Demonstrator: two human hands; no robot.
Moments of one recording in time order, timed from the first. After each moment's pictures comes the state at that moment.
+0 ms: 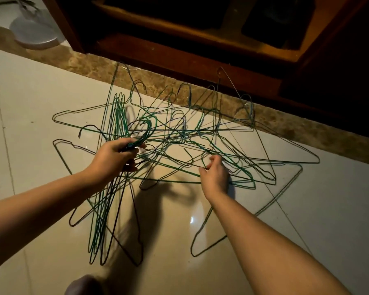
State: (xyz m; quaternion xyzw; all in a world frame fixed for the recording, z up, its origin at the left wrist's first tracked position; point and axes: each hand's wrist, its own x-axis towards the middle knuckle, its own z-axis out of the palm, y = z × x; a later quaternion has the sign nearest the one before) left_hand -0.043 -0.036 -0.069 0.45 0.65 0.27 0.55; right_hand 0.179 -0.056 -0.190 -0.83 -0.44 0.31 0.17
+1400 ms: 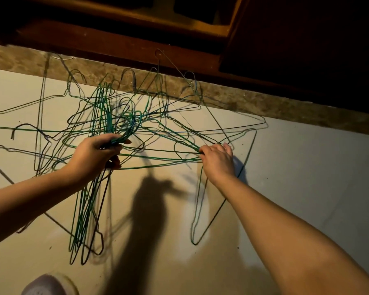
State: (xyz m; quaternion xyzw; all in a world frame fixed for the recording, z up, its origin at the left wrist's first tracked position) left_hand 0.033 -0.064 -0.066 0.53 0.59 0.24 0.56; right_hand 0.311 -0.113 -0.167 -0.75 -0.65 0.12 0.00
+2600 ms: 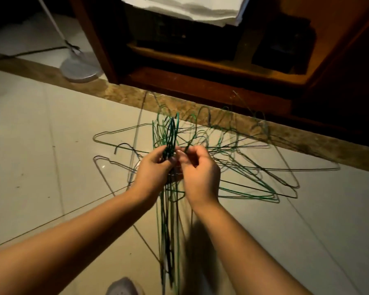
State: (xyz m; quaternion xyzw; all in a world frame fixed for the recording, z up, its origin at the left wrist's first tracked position) left_hand -0.023 -0.068 -0.013 0.35 0.57 0.43 0.61; right_hand 0.066 -0.078 -0.036 -0.66 -0.48 0.34 0.46
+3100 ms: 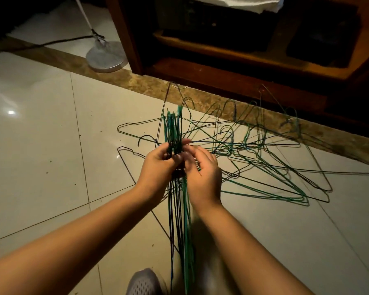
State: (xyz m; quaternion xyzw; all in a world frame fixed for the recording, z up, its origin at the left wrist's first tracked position) left_hand -0.069 -0.073 -0.020 0.33 0.55 0.46 0.61; right_hand 0.014 -0.080 -0.065 -0.59 -0.55 0.31 0.50
